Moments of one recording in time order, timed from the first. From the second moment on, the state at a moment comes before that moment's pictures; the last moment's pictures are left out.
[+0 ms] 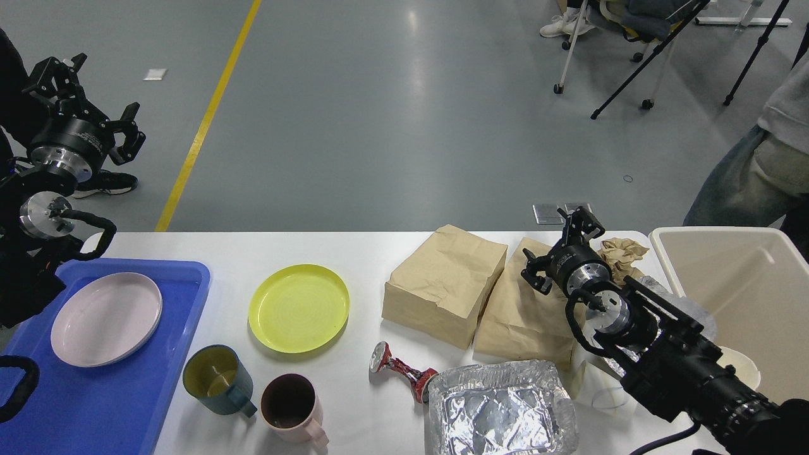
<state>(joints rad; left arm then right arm) -0.97 0.44 -0.73 -0.33 -0.02 -0.35 -0.26 0.60 -0.14 0.81 0.70 -0.06 -0.09 0.11</state>
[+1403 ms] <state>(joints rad) -0.94 0.66 -0.42 -0.33 -0.02 -0.61 -0.24 0.60 -0.14 0.81 0.70 -0.06 -0.09 0.11</state>
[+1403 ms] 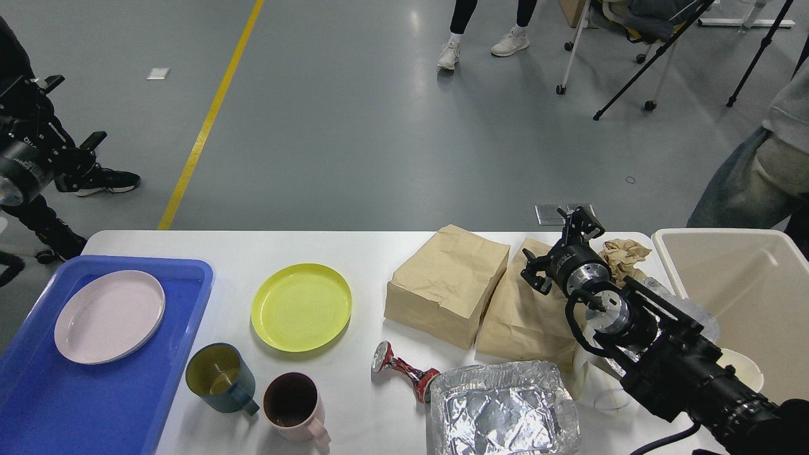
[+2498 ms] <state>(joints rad) -1.51 0.62 1.43 -0.54 0.06 -0.96 -0.24 0.60 -0.14 0.81 0.70 -0.06 -0.09 0.11</state>
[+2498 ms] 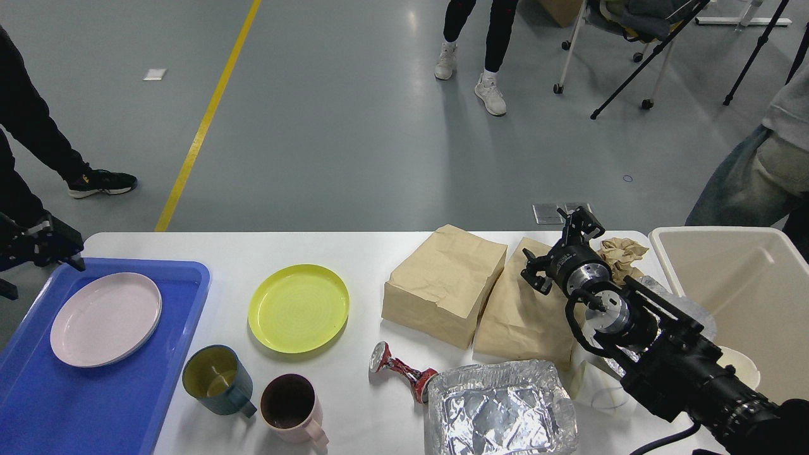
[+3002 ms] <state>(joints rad) -1.55 0.46 1.43 -0.70 0.22 -0.96 -0.24 0.60 -0.14 0.81 0.70 -0.06 -0.09 0.11</state>
